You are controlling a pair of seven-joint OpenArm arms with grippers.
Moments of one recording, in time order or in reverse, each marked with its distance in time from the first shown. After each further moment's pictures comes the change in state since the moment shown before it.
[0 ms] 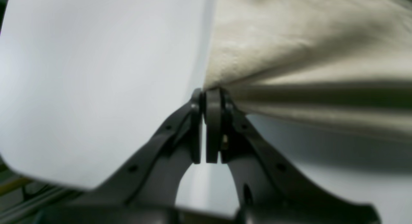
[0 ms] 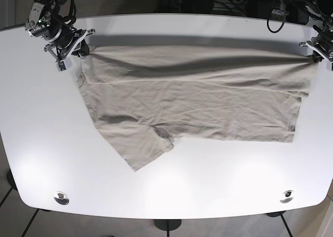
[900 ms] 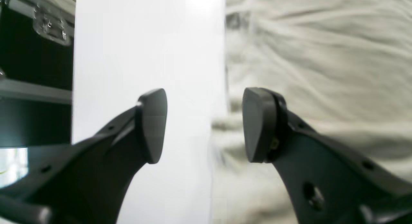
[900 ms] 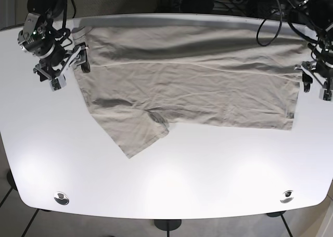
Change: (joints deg) left arm -12.5 2.2 9.6 14.9 7.7 0.0 6.3; right arm 11.5 2.1 -0.7 2.0 -5.1 0.0 -0.2
